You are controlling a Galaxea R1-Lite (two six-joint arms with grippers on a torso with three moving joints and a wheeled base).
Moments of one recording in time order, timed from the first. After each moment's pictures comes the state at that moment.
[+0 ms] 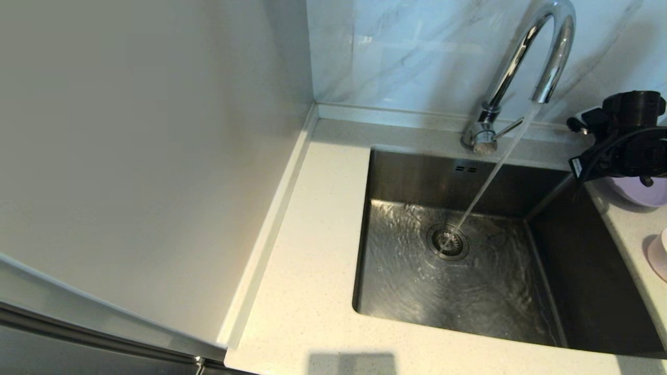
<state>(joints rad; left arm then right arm) 0.00 0.00 0.00 0.00 0.00 0.00 -0.23 2.09 -1.73 0.02 -0.42 -0.41</state>
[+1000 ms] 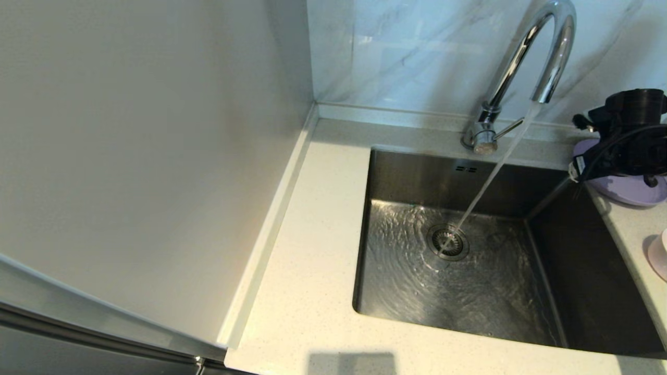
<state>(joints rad) 0.00 0.00 0.00 0.00 0.00 0.00 -0.23 2.07 -1.72 0.04 -0.44 -0.35</state>
